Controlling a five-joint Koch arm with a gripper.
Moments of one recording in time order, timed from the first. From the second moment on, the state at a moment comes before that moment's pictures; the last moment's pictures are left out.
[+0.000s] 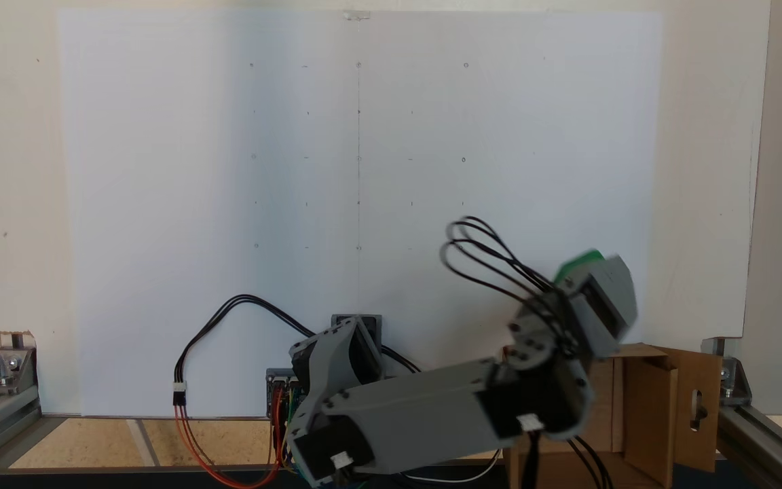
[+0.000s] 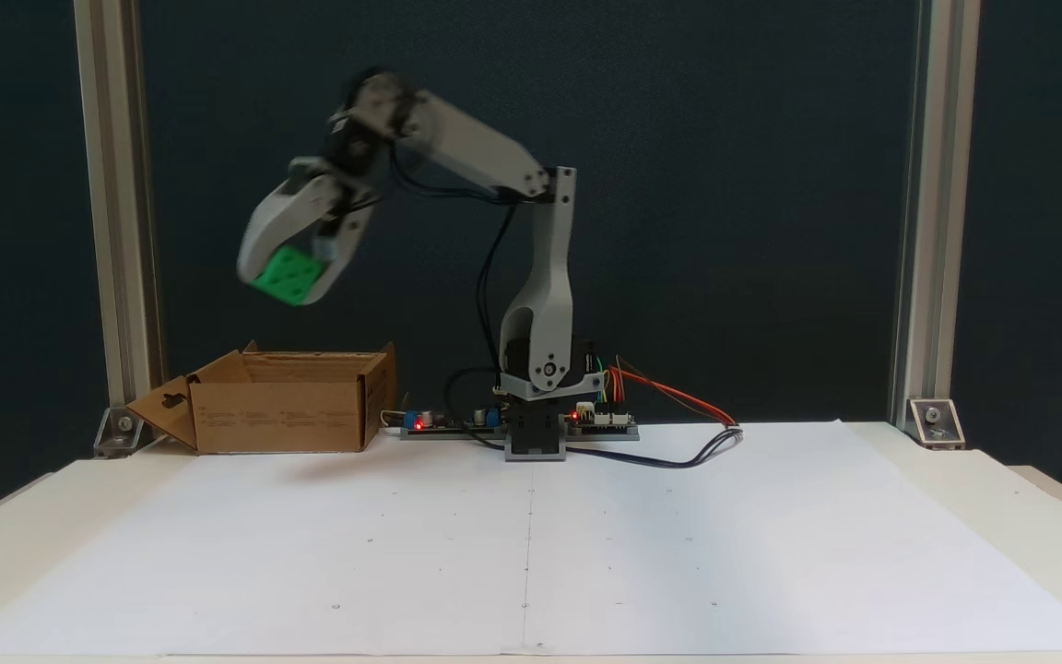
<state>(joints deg) 66.9 92.0 66.1 56.7 -13.2</state>
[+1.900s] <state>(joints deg) -4.7 121.1 116.3 15.5 -0.4</state>
